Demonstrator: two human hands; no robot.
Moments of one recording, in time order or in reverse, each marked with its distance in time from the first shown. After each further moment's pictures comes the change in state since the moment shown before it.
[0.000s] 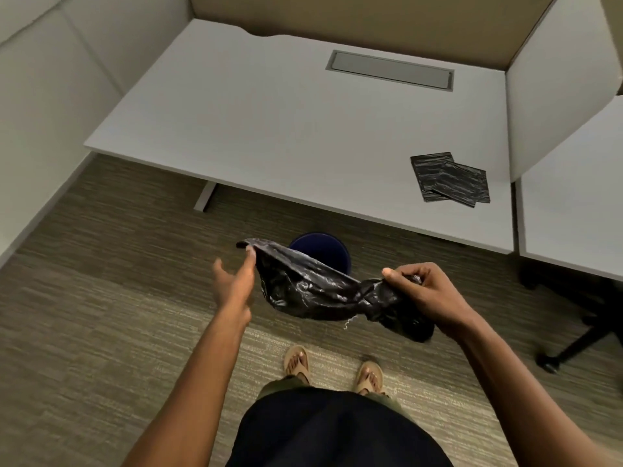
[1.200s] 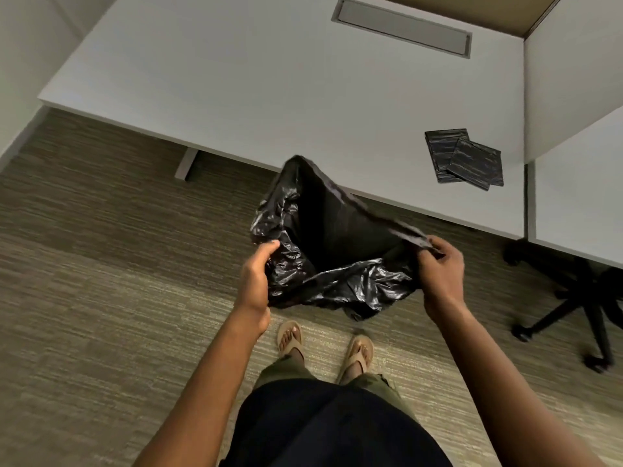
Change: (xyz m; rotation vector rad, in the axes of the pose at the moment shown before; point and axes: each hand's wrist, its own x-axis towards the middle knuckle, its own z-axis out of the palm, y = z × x) left_hand 0.035 -0.023 -0.001 -0.309 -0.494 -0.021; right_hand 0.066 0.043 0.041 -0.011 0.719 0.102
